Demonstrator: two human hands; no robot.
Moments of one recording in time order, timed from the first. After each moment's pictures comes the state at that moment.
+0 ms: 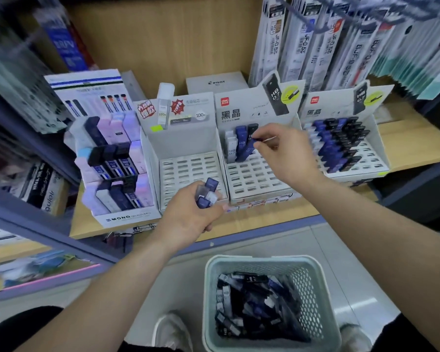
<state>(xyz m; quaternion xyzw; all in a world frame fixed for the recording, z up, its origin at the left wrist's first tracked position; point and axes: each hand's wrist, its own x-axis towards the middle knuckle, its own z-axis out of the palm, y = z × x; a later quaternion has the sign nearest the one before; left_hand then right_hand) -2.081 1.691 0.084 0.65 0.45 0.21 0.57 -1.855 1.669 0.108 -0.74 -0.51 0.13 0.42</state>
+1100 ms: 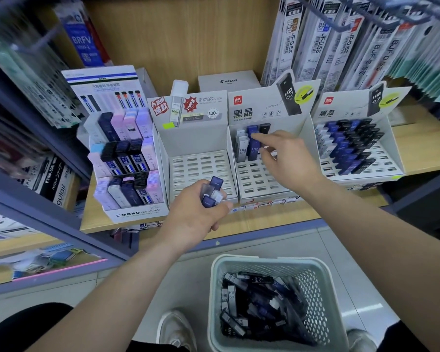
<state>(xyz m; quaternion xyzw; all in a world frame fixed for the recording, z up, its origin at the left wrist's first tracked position) -2.091 1.690 0.090 0.66 0.47 0.21 0.55 -1.857 1.679 0.086 -0.72 -0.62 0.05 0.30</state>
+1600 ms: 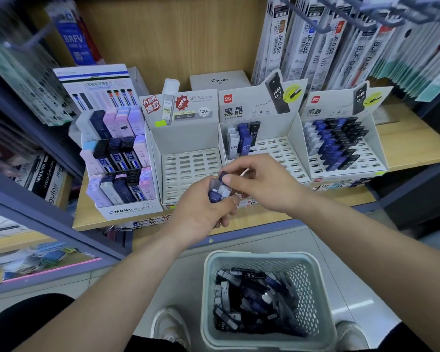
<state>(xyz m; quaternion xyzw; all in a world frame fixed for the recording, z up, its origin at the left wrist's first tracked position) -2.073 1.676 0.103 0.67 0.42 0.18 0.58 -1.913 1.637 0.121 -0.64 -0.56 0.37 0.38</state>
